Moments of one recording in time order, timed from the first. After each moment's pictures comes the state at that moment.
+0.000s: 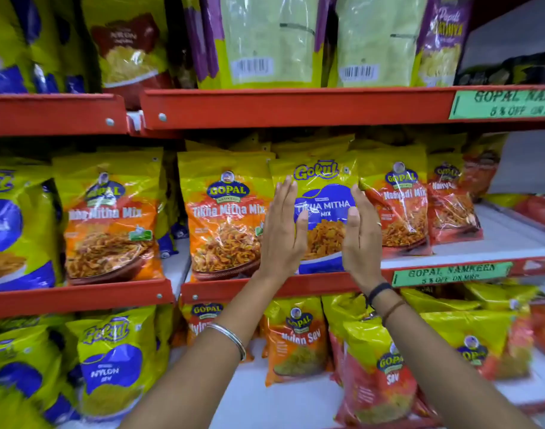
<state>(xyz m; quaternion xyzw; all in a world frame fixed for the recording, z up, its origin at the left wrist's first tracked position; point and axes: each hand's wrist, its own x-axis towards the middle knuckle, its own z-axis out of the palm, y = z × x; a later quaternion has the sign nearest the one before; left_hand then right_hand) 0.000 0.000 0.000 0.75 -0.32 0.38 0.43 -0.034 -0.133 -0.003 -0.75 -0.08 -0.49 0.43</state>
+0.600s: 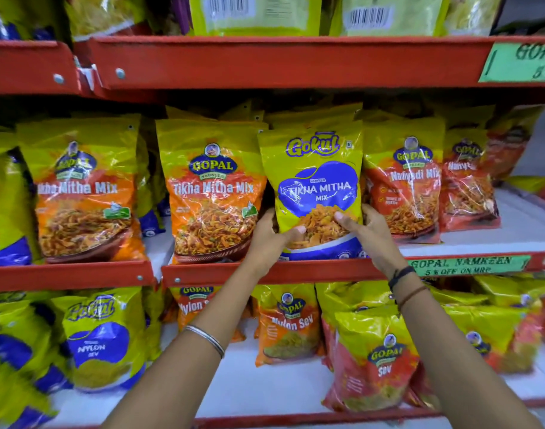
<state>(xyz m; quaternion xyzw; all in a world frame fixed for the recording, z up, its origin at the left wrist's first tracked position) 0.027 -0.002 -0.038 0.71 -0.18 0.04 0.67 0.006 -0.203 -0.031 -0.77 -0.05 -0.20 0.61</state>
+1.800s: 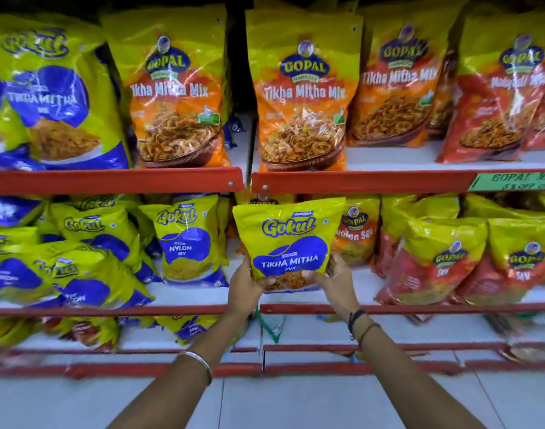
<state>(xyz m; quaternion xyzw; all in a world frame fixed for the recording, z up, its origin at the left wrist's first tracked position) -0.100 0.212 -0.241 0.82 -0.02 0.04 0.57 -0.111 0.008 -0.246 -0.70 0.05 -0.09 0.70</state>
